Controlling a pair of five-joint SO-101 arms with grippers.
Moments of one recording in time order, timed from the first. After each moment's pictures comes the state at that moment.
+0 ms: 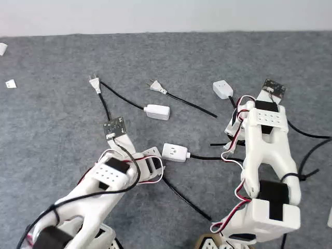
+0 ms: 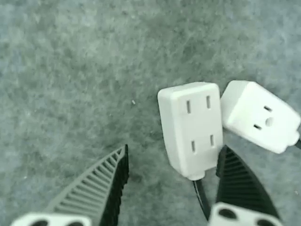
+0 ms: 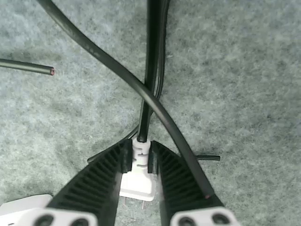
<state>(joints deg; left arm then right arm) 22.3 -20.2 64.5 43.2 50.9 6.8 3.5 20.7 65.1 -21.3</state>
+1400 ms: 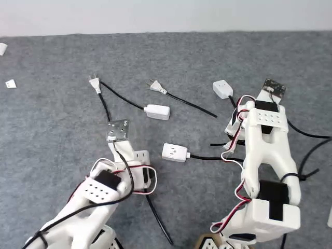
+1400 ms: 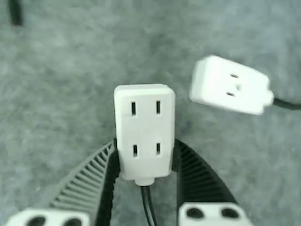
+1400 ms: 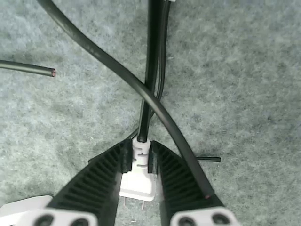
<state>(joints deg) 21.5 -37.0 74.7 42.3 35.9 6.8 3.5 20.7 64.7 -21.3</state>
